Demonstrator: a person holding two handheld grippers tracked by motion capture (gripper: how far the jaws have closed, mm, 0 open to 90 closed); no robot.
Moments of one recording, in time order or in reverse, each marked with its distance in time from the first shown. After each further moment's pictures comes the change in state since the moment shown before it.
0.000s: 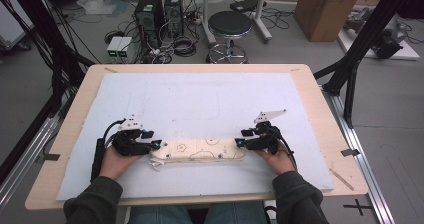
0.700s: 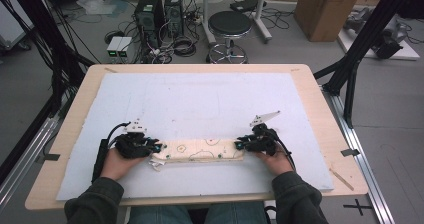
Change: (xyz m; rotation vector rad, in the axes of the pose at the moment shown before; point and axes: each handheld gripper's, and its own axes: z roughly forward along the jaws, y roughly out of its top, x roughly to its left) left arm -0.004 -0.006 0.008 0.068 -0.059 0.010; right arm 0.002 -0.004 0.010 0.088 0.036 -0.009
